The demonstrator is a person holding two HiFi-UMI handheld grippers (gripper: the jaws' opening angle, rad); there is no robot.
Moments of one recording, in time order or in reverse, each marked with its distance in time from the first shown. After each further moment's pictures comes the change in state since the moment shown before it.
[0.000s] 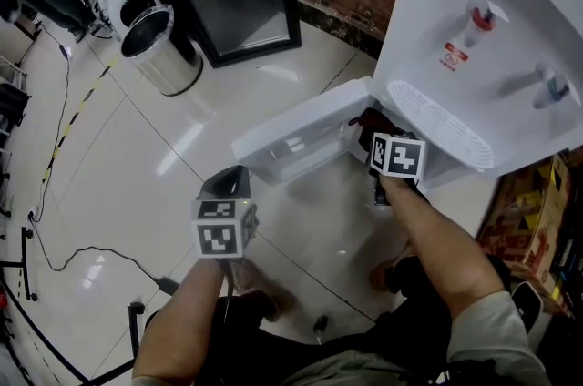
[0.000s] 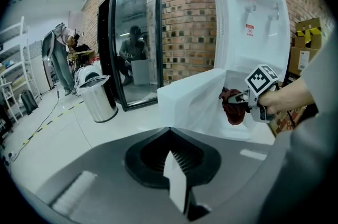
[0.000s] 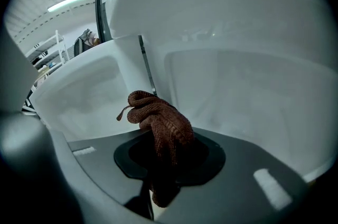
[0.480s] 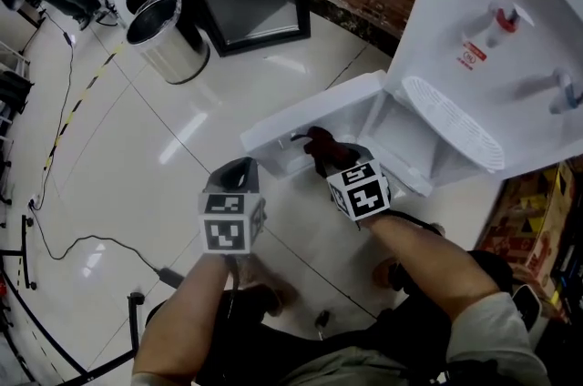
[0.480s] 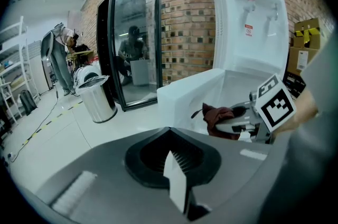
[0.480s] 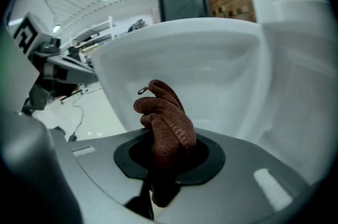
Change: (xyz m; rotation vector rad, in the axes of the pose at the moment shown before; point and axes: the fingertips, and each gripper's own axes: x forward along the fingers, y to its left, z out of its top) left arm 0.000 -0.002 0.001 0.006 -0.002 -0.009; right arm -0.023 0.157 -0.055 -0.387 0.012 0.381
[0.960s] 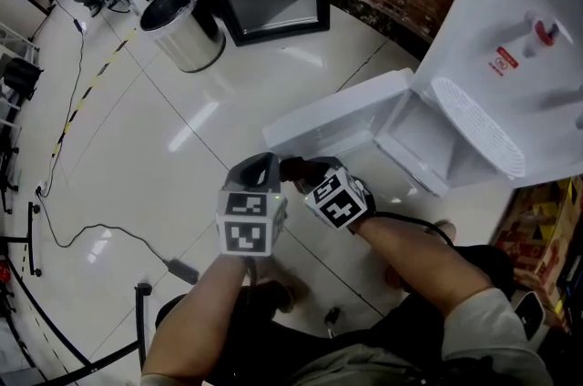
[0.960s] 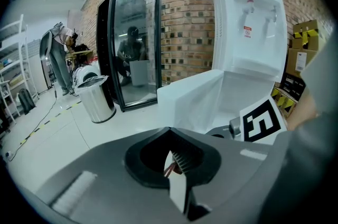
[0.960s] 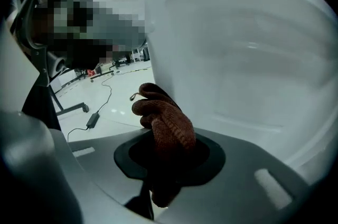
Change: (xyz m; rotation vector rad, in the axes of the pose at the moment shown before) left arm 0.000 -0.003 0.000 -0.005 -0.012 -0.014; right arm 0.047 0.114 -0.020 -0.237 0.104 0.274
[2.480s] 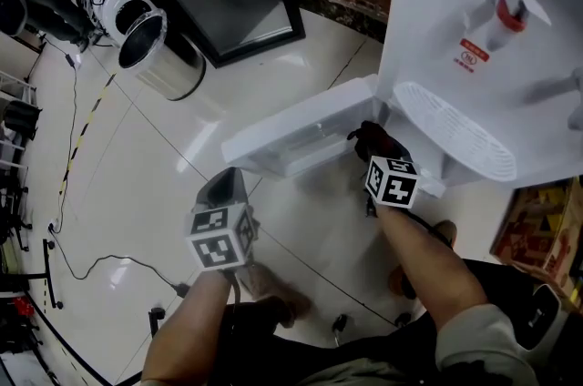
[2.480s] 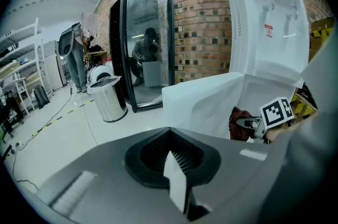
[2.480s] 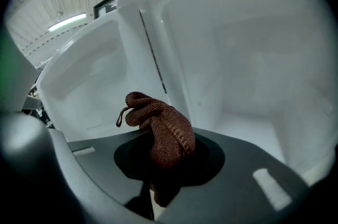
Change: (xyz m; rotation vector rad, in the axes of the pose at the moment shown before) left arm 0.019 0.030 0.009 -0.083 -0.003 0.137; right arm -0.100 -0.224 -0.089 0.718 -0.323 -0.600
